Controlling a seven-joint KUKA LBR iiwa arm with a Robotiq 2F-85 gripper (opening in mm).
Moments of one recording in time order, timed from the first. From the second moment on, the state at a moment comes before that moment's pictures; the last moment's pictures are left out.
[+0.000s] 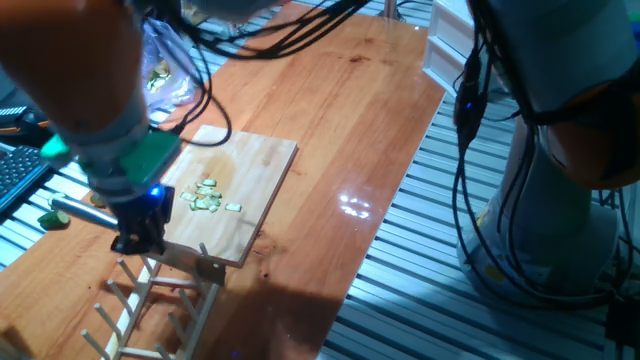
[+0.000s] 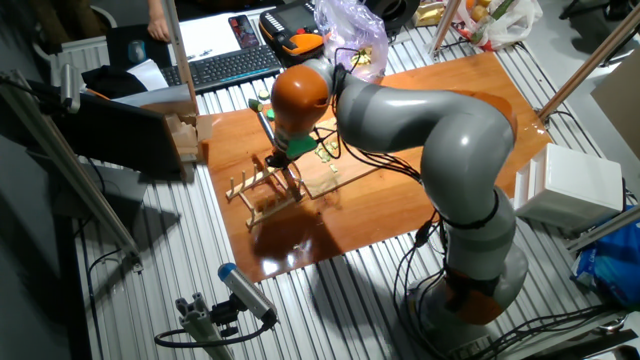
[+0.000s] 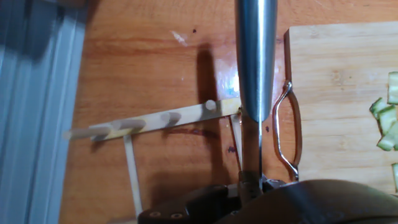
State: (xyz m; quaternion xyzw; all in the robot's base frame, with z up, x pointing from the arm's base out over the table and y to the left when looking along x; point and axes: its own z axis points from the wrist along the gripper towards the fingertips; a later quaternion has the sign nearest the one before) arm 0.517 0.329 0.144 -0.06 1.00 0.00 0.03
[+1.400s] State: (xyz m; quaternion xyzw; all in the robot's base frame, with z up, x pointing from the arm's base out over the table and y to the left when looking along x) arm 0.526 0.313 0.103 0.03 1.00 -0.02 -0.02
